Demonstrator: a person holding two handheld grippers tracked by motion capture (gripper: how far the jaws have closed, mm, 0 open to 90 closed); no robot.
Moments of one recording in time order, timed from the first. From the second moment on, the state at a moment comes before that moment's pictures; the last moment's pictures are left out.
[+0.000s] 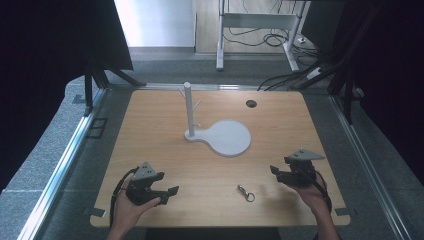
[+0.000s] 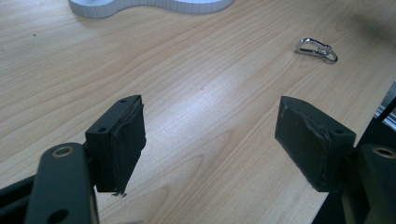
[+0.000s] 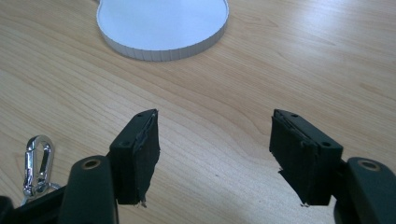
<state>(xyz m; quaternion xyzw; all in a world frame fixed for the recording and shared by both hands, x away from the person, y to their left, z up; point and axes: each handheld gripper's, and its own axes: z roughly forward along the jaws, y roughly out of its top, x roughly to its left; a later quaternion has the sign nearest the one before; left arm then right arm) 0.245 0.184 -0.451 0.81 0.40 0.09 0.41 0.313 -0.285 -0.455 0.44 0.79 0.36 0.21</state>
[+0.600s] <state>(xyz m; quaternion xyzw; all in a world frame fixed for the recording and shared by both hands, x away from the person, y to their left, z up) 0.243 0.192 -0.452 0.81 0.41 0.10 0.41 0.322 -0.252 -0.419 0.41 0.85 0.29 0.17</state>
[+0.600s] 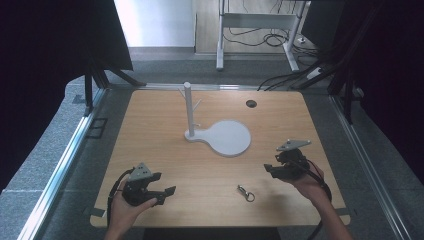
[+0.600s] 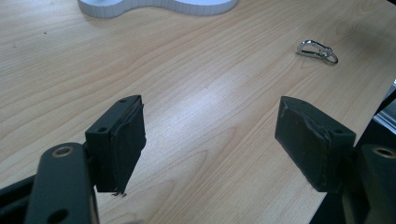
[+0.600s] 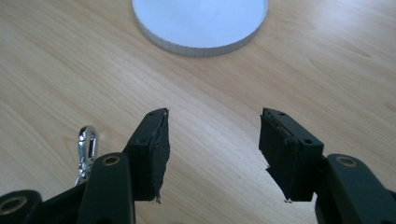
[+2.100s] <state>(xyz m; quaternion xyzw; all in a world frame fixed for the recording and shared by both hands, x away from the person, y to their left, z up) 0.241 0.180 -0.460 0.82 0.40 0.08 0.39 0.324 -0.176 -0.421 0.32 0.93 0.18 0.07</state>
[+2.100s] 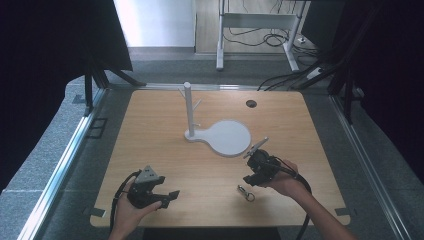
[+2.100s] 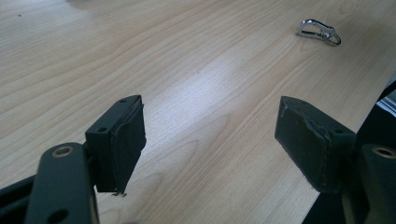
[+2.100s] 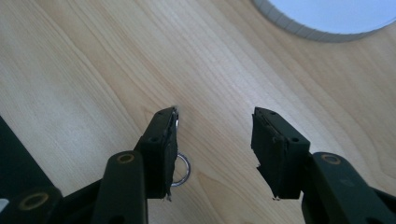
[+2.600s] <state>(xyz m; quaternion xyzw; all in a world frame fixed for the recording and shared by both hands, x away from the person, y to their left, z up) 0.240 0.177 -0.459 0.83 0.40 0.09 0.39 0.321 -0.166 -0.449 0.32 0.94 0.14 0.02</state>
